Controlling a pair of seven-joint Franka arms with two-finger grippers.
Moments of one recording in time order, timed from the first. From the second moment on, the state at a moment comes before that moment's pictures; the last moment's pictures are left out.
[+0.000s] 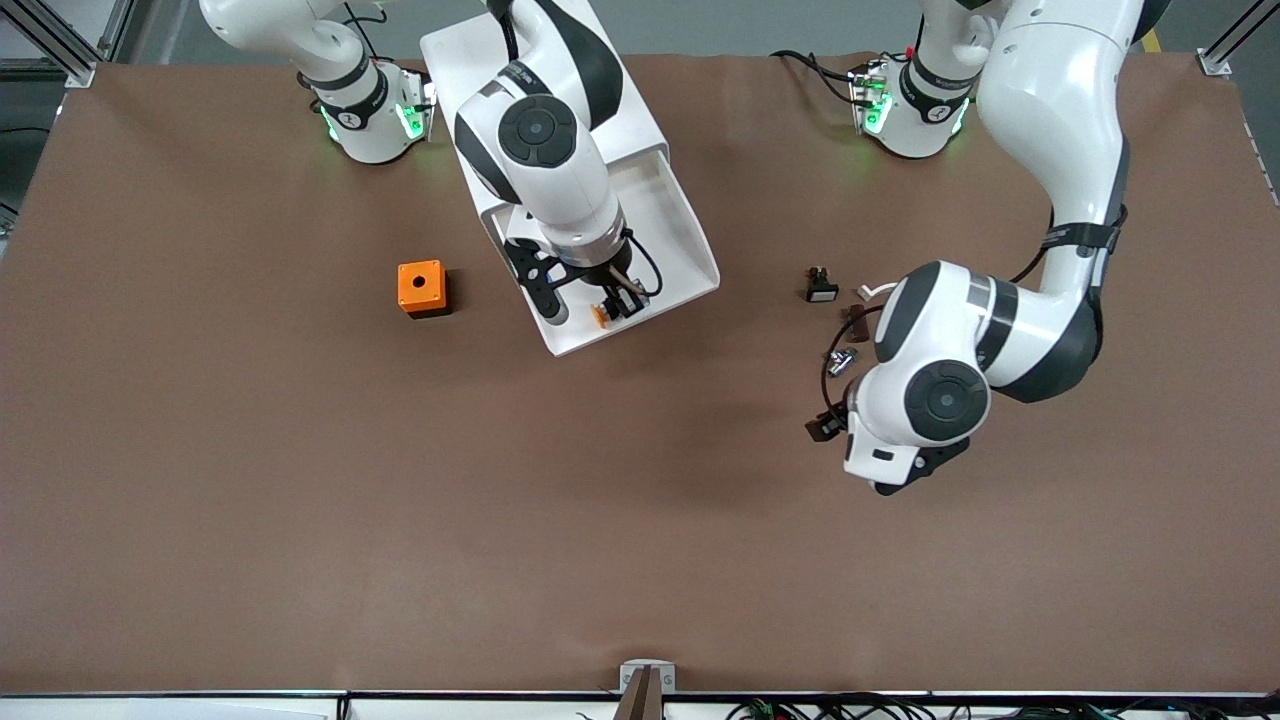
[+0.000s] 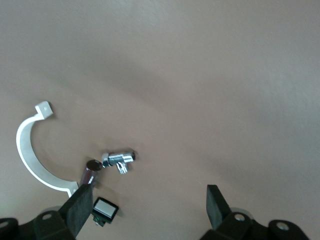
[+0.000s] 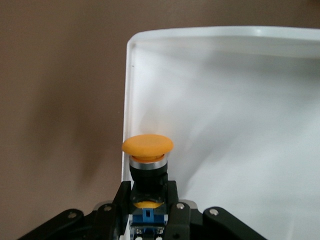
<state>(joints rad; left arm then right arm) -0.30 0.66 -0.12 -1.30 0.02 1.69 -0.92 0.76 0.38 0.00 -1.61 0.14 2.11 1.74</state>
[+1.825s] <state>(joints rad) -0.79 0.66 -0.15 -1.33 -0.17 1.83 -1.38 0.03 0.54 -0.03 -1.51 0.03 1.97 -0.02</state>
